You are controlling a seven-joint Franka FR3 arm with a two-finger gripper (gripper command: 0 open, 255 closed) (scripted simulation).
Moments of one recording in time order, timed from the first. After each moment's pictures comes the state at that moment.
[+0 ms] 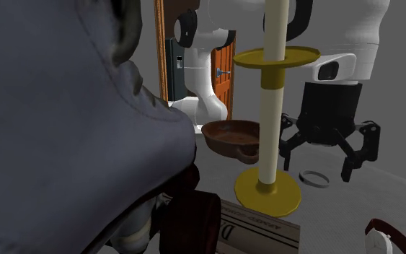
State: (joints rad) arm 0.12 0.05 0.63 -1.82 -0.03 1.86 0.81
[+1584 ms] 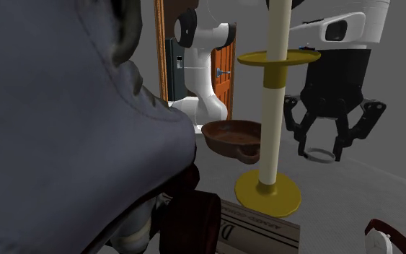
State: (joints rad) arm 0.12 0.05 0.63 -1.70 -0.03 1.74 0.81
